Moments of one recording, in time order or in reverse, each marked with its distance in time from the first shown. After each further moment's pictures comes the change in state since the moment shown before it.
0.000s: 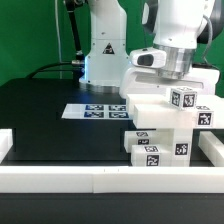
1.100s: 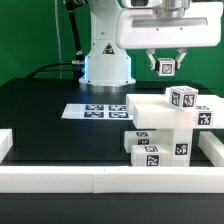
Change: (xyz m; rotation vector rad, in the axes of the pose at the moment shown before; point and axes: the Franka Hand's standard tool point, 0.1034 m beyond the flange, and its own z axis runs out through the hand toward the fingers) arm 0.017 0.015 -0.107 0.118 -0.053 -0.036
